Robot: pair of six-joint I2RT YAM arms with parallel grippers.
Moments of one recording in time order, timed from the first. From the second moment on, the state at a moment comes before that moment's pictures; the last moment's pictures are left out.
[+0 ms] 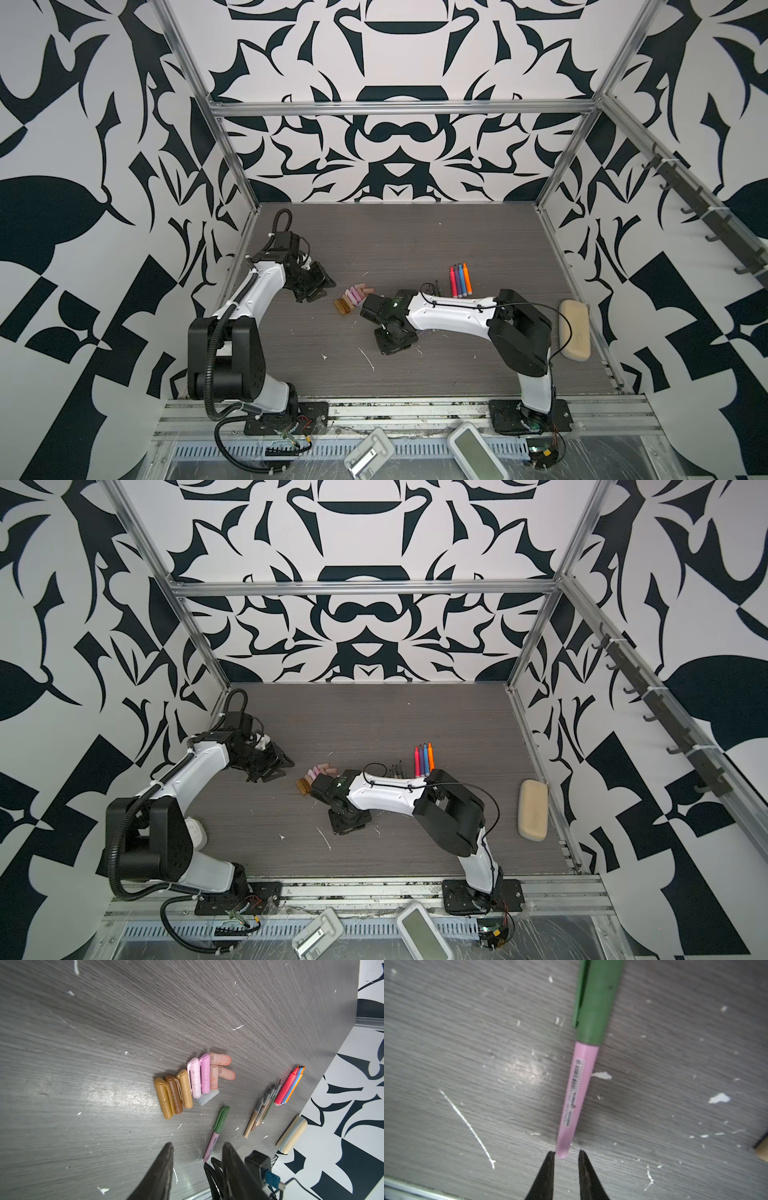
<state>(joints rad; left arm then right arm) -0.04 1.49 1.05 -0.83 0.51 -0.58 1.09 1.98 1.40 -0.89 -0.05 0.76</state>
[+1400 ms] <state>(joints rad) -0.45 1.33 0.90 -0.63 0.46 -1.05 0.92 1.63 1.22 -0.83 -0.28 0.57</state>
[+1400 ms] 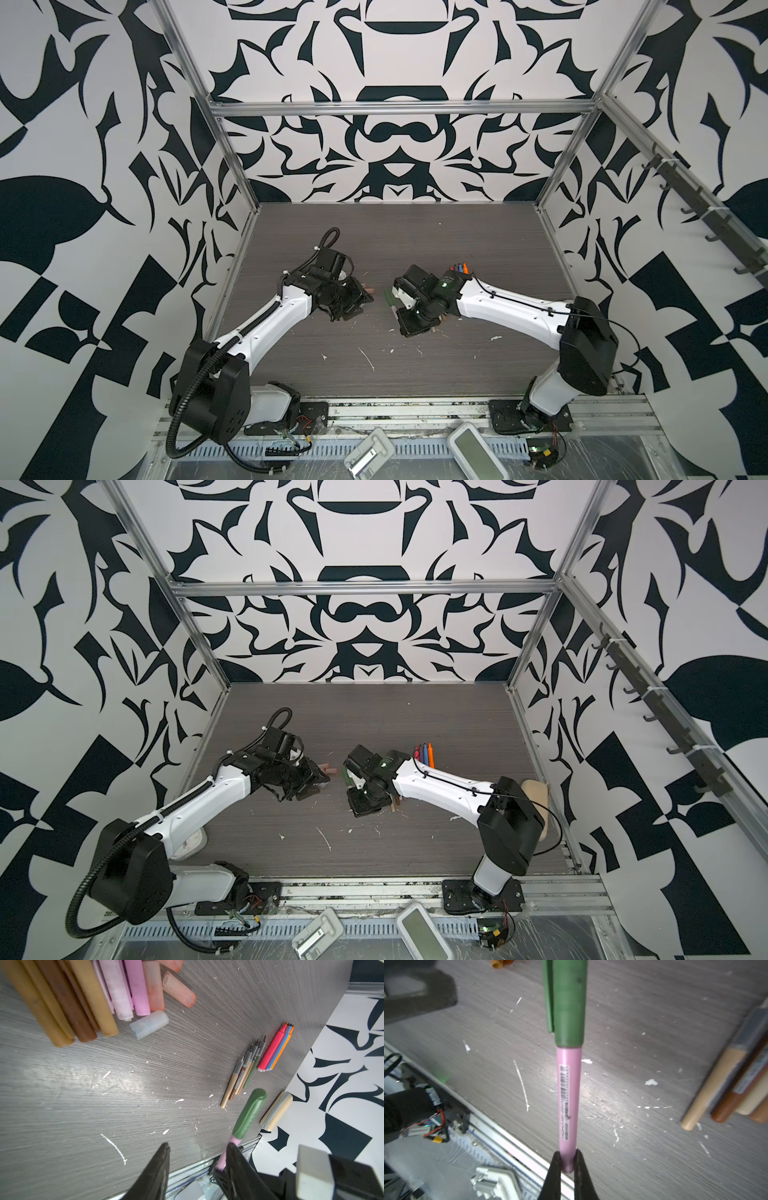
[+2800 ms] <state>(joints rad) -0.57 1.40 0.94 -0.31 0.58 -1.10 0.80 1.43 1.18 -0.85 -0.51 0.58</state>
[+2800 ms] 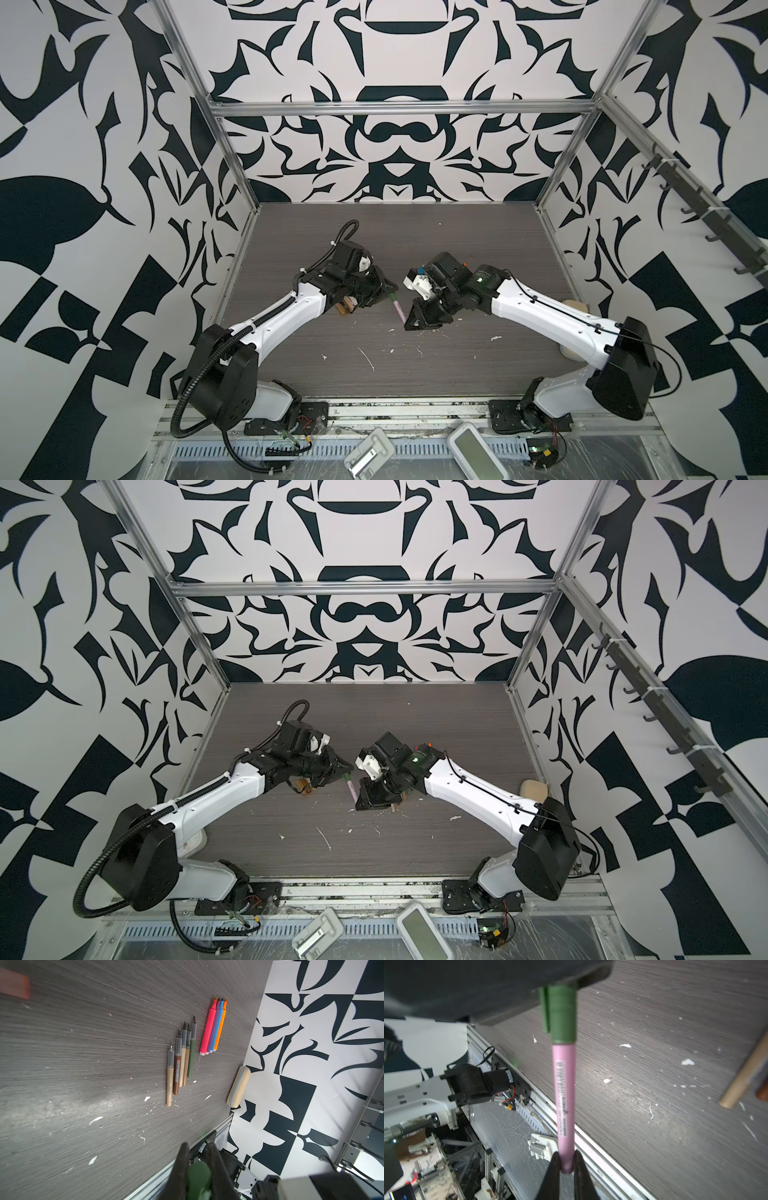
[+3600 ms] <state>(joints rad) -0.59 1.47 1.13 -0.64 0.48 -1.13 0.83 1.48 1.33 -0.92 -0.32 0.50</state>
